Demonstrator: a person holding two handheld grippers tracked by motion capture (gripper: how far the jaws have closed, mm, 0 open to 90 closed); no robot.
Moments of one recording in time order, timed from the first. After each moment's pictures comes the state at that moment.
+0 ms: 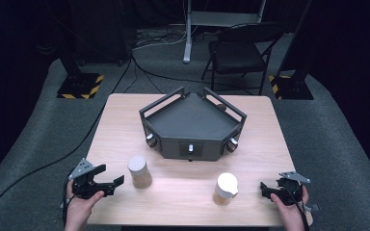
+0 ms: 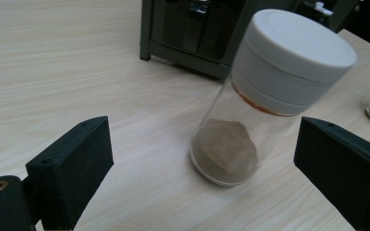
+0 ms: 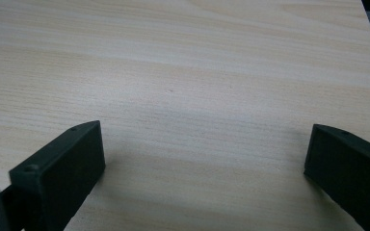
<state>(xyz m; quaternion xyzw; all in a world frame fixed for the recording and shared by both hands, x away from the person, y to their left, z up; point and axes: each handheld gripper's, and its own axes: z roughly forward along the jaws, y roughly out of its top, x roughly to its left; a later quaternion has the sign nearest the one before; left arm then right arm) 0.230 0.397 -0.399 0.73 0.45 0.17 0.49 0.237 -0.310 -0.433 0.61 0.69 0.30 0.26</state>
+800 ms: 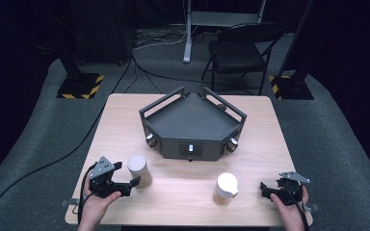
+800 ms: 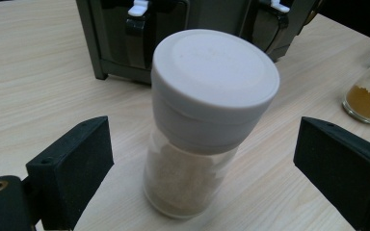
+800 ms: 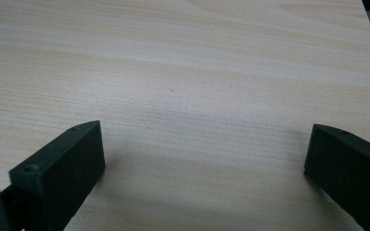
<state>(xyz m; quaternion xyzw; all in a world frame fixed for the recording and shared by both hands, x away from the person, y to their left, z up) 0.240 0.354 -0.388 0.76 0.41 0.17 0.48 0.236 -0.310 -0.434 0.61 0.69 0.30 0.26</state>
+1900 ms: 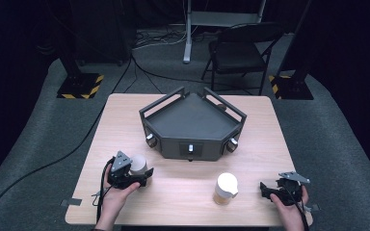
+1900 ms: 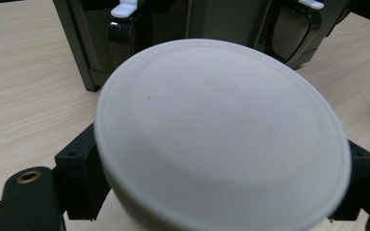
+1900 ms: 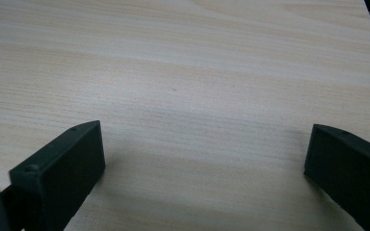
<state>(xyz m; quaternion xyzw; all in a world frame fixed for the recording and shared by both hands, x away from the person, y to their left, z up) 0.263 0.310 -0.405 0.75 0.42 0.20 0.47 0.236 -0.310 -0.434 0.60 0.69 0.30 0.26</state>
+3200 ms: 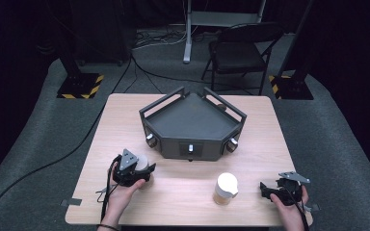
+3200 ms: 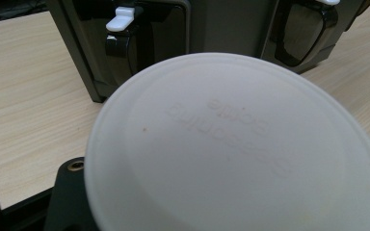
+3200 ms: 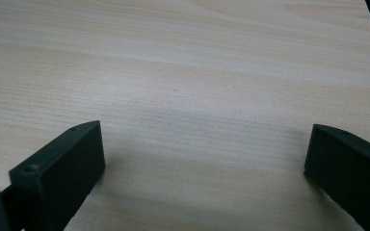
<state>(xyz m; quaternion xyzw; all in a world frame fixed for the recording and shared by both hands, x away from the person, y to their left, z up) 0.265 0.292 -0.402 0.76 0.41 0.23 0.45 0.236 -0.310 -0.434 0.60 0.69 0.30 0.26</state>
